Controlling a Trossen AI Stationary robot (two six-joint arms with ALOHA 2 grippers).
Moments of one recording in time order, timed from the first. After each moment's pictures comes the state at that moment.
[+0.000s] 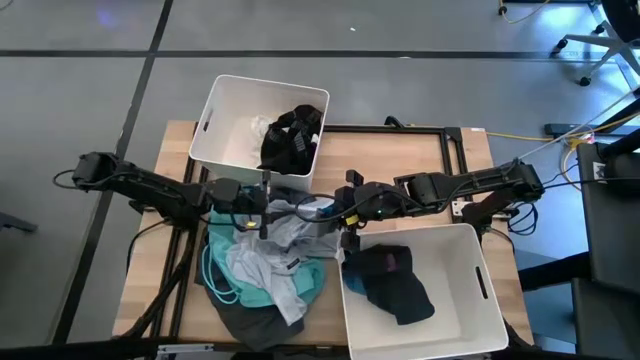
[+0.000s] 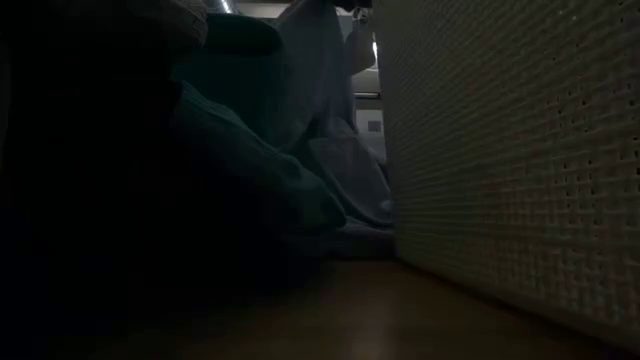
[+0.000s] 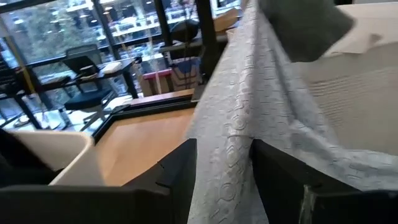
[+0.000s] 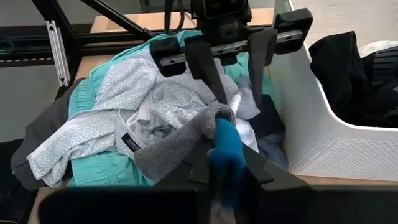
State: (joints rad) left arm -0.09 1.11 0.42 0.59 -0.14 0.19; right arm 0.22 1.59 1.58 -0.59 0.22 0.17
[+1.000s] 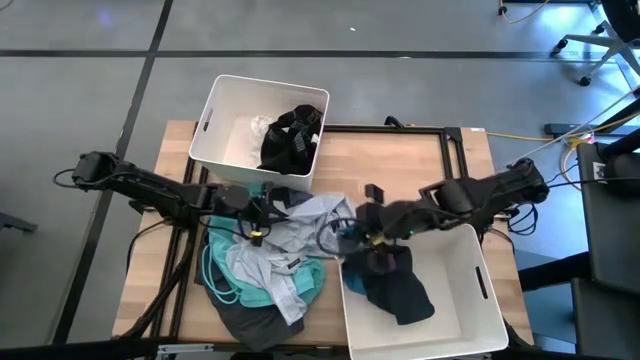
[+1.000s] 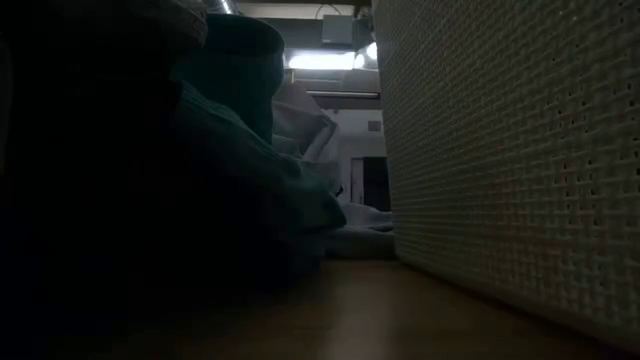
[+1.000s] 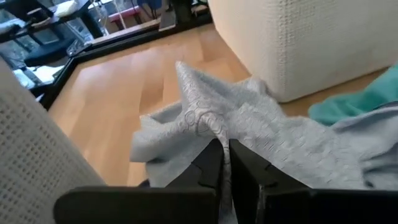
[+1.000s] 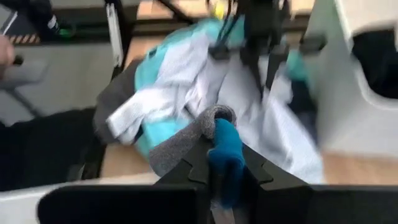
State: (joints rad) left arm -0.11 1.10 0.42 0.27 -0.11 0.24; right arm 0.39 1.57 1.80 -0.92 0.23 0.30
